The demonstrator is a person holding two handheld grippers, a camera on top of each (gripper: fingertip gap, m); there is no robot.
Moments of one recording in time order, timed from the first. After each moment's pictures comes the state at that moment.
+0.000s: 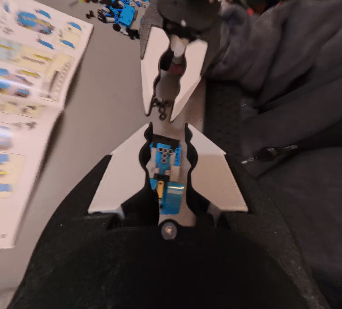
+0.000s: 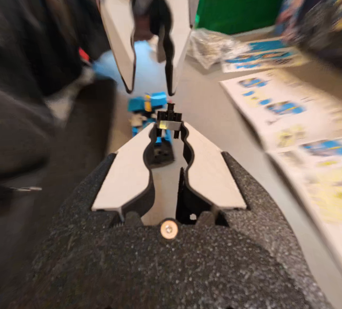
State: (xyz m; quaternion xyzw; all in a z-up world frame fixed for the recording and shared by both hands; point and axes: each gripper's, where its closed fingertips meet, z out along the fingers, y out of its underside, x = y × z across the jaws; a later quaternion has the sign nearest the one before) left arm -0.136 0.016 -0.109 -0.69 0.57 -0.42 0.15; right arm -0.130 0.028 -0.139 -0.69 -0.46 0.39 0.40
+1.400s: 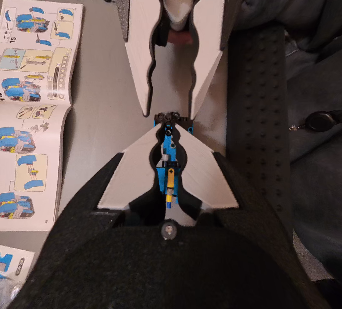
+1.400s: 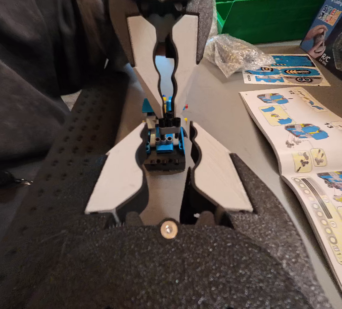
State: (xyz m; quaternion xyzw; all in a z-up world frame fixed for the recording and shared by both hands) left arm -0.147 0.005 -0.151 -0.64 0.68 -0.29 0.21; right arm -0.152 0.011 -0.141 -0.65 -0.52 0.38 0.41
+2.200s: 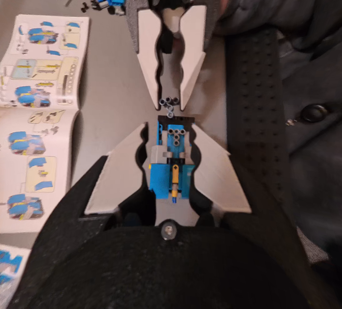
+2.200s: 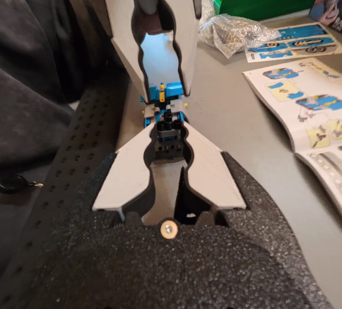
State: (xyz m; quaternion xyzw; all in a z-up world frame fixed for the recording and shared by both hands) left arm -0.149 0.009 -0.142 -0.63 0.68 -0.29 0.23; right arm -0.139 0.010 -0.157 -0.68 -0.48 0.41 0.37
